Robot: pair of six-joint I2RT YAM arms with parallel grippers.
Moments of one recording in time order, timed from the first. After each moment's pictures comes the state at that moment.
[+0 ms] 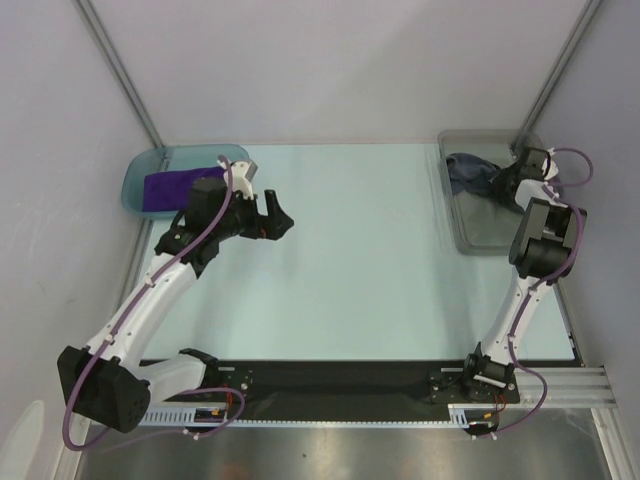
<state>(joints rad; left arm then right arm) -0.32 1.13 1.01 -0.38 0.28 -0.26 -0.32 2.18 1.61 -0.16 0.04 0.67</state>
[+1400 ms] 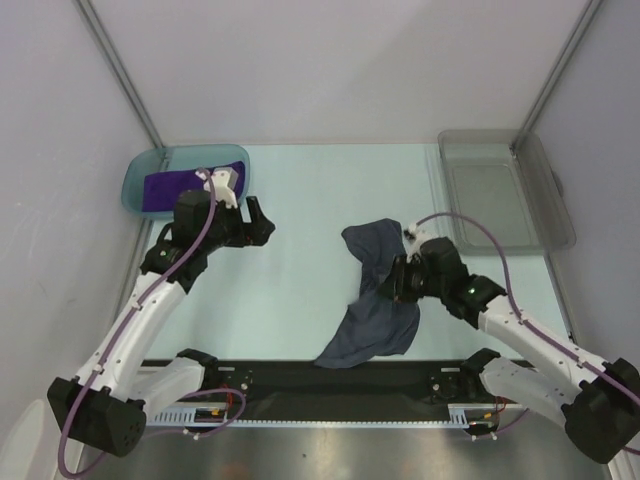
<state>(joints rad) -0.29 1.00 0.98 -0.46 0.14 -0.29 0.53 0.95 0.67 -0.28 -0.30 0.58</state>
